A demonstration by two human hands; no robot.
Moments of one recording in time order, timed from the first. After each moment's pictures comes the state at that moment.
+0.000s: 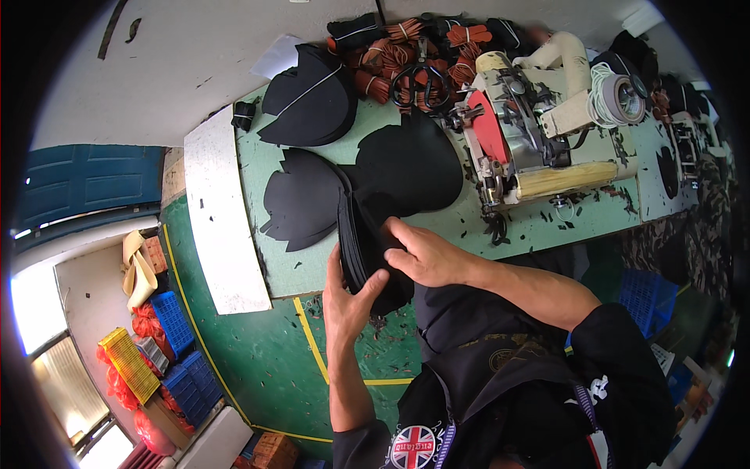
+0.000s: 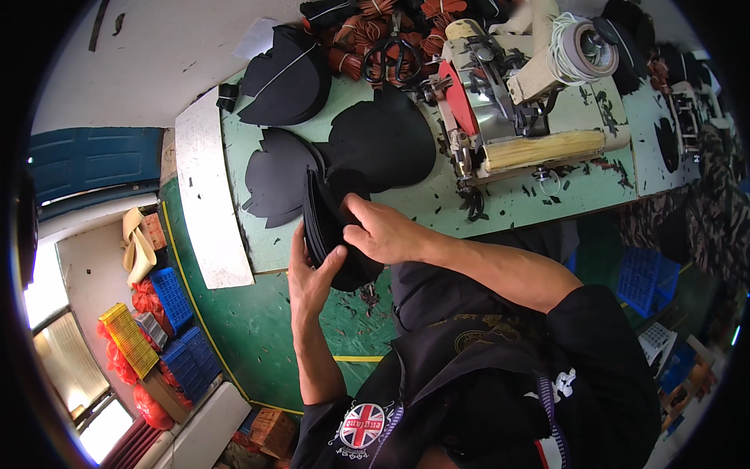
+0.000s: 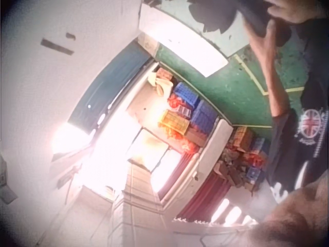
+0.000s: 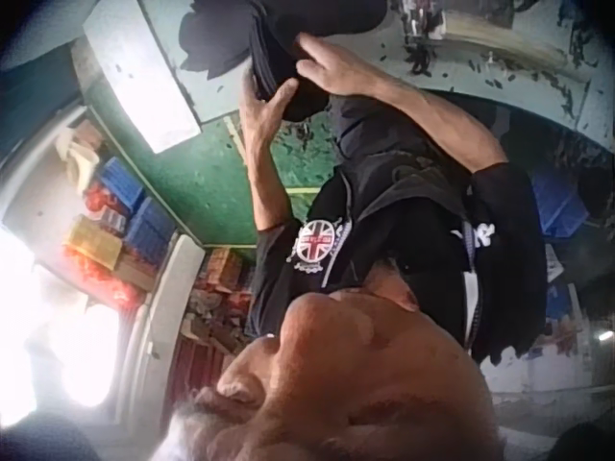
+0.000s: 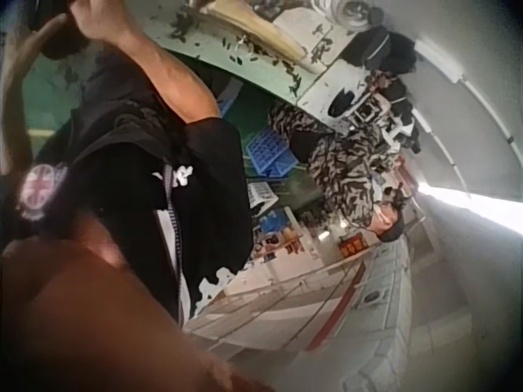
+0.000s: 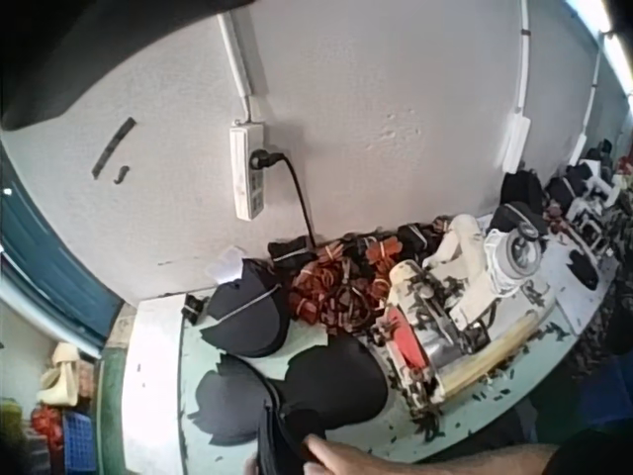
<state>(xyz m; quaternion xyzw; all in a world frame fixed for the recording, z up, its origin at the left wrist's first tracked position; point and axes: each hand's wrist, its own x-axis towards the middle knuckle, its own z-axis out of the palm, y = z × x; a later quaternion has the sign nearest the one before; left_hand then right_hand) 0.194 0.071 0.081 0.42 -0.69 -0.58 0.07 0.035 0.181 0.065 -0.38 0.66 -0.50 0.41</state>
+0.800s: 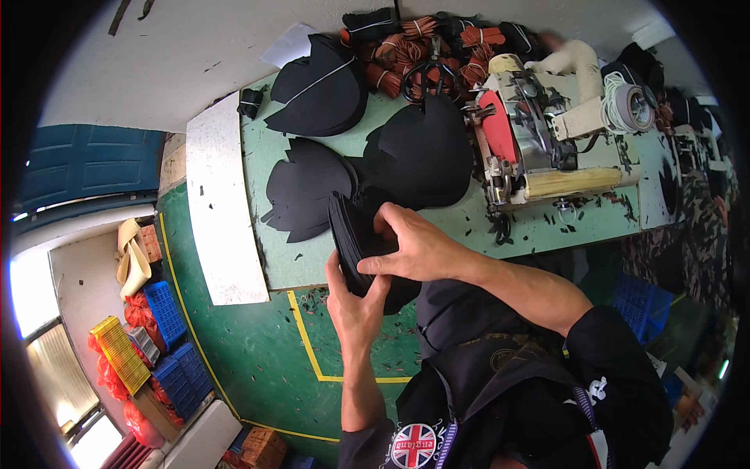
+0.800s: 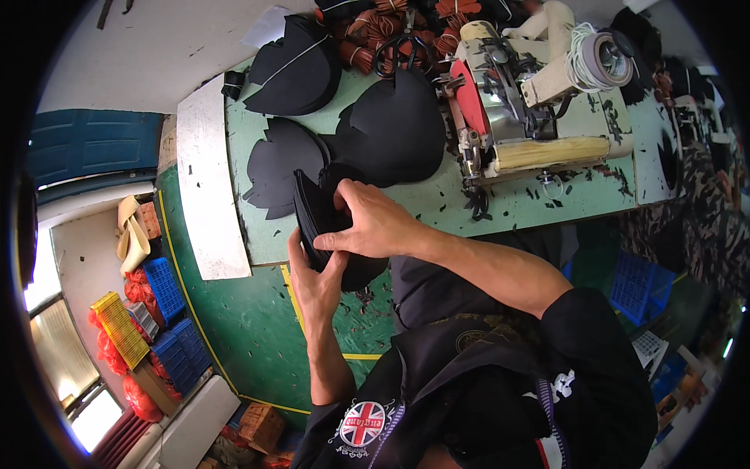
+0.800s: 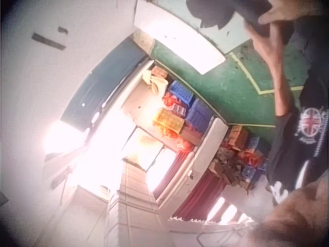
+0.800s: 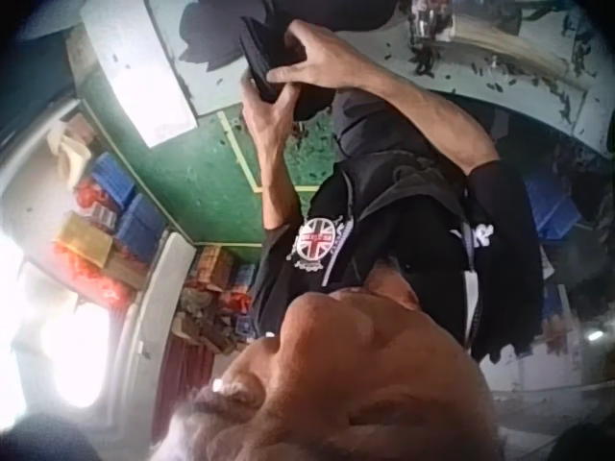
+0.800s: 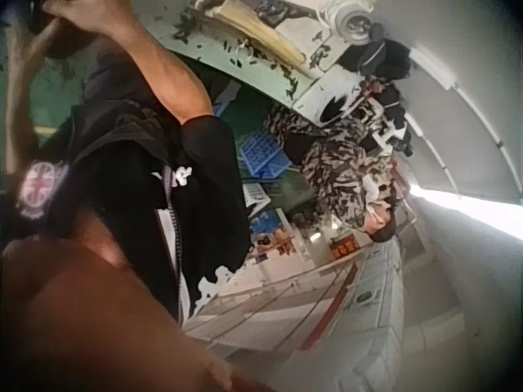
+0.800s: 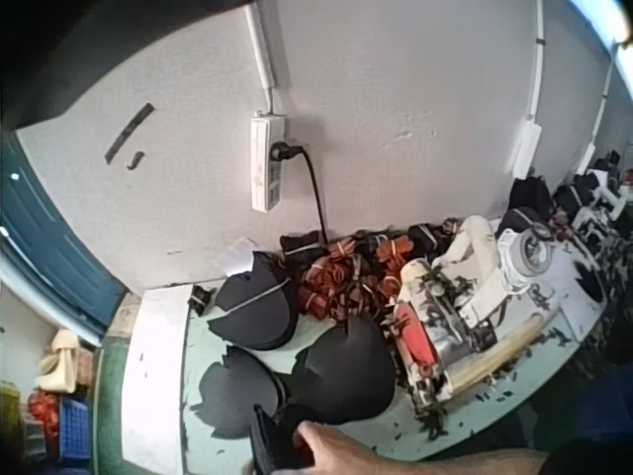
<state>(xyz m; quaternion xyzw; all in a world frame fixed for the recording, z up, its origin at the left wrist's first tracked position) 0.194 0.094 0.106 0.48 -0.72 -0.48 0.13 0.037 0.159 0.086 -0.40 0.71 -0.43 0.40</state>
